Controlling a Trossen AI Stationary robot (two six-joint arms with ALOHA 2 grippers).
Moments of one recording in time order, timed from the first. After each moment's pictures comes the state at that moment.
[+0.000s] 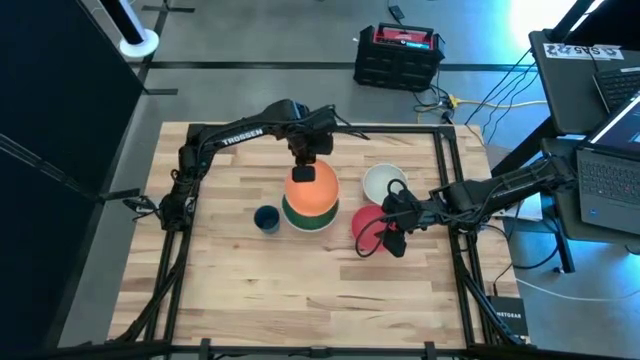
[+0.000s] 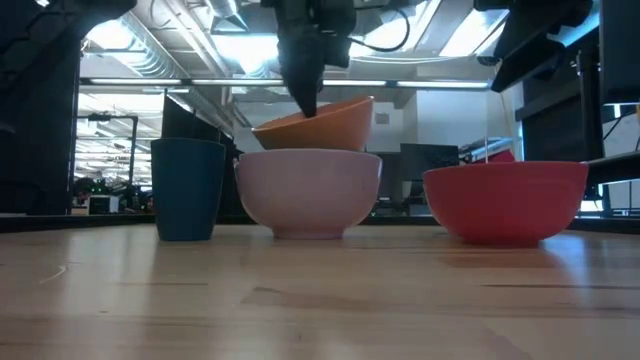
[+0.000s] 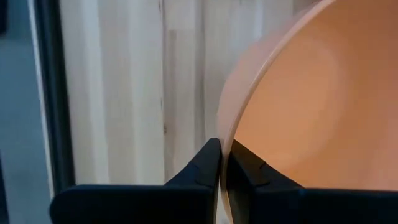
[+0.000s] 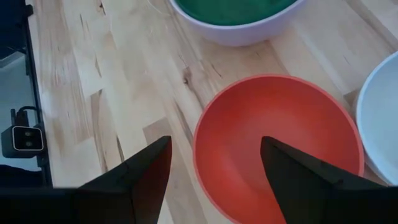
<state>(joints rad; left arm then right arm) 0.33 2.11 2.19 -1.41 -0.03 0.36 0.29 1.12 0.91 -0.72 0.14 0.73</state>
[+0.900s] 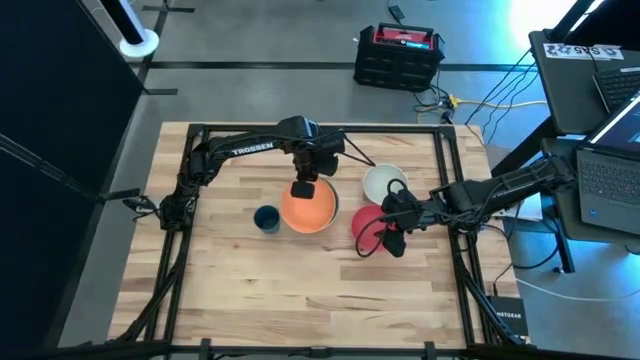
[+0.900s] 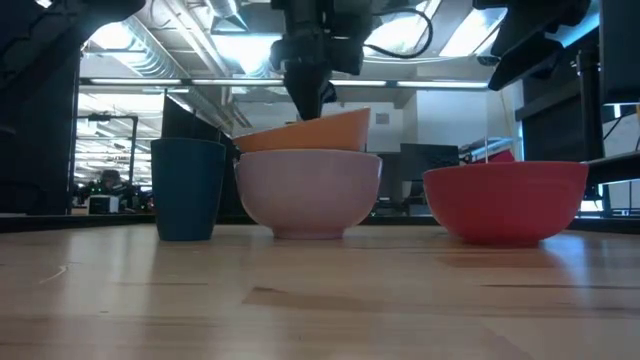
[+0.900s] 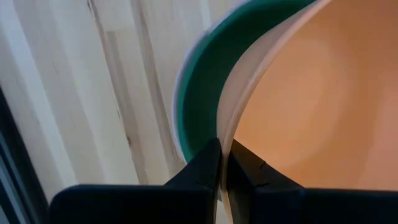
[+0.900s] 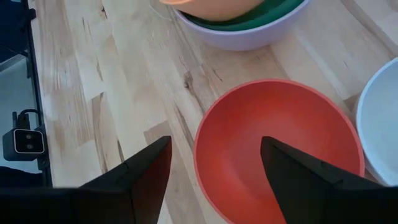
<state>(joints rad) 0.25 2.16 2.18 -1.44 0.00 0.44 0.29 1.12 0.91 -0.70 0.15 0.72</state>
